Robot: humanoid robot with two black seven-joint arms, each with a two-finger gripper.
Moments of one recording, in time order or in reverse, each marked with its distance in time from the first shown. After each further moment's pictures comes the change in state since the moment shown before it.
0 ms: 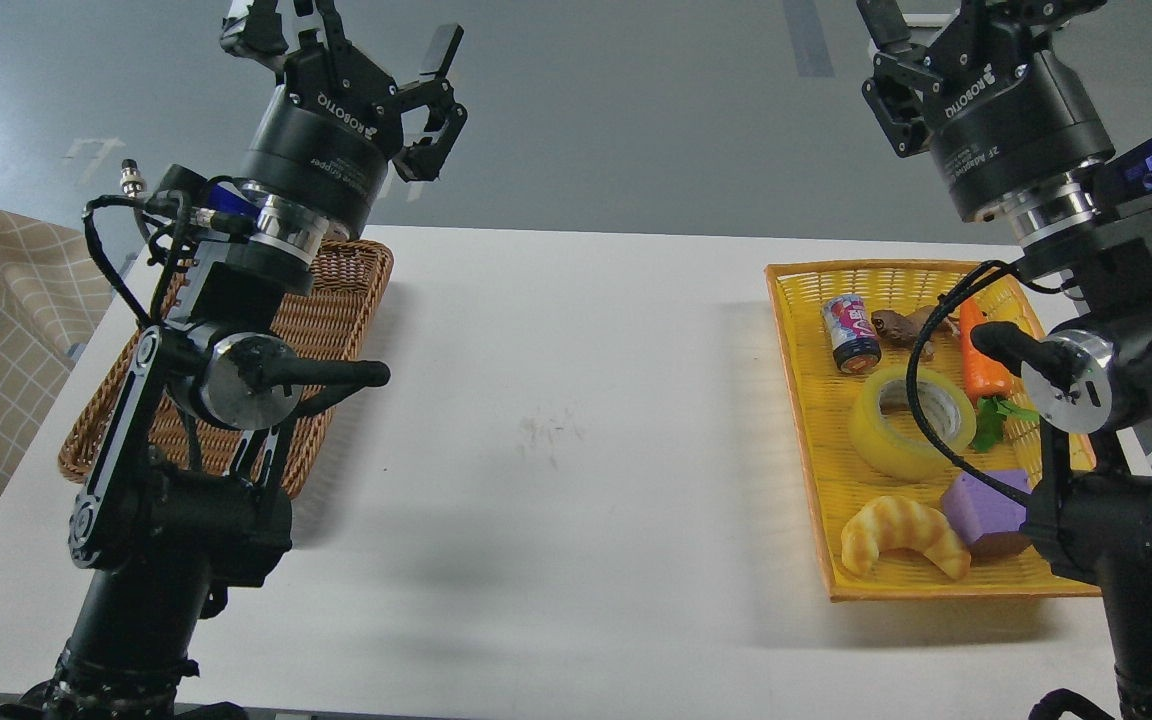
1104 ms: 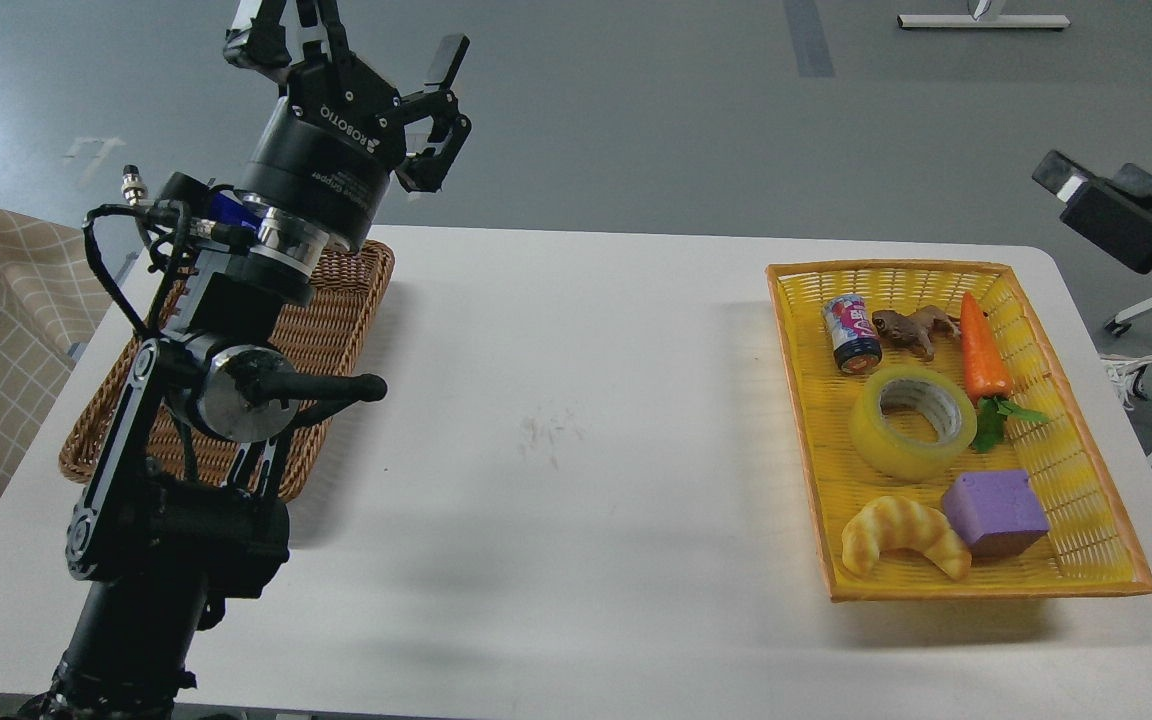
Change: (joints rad) left arm 0.025 0.000 0.001 -0.013 0.001 -0.029 -0.001; right arm -0.293 -0.889 -0.143 -0.093 -0.518 0.050 0.298
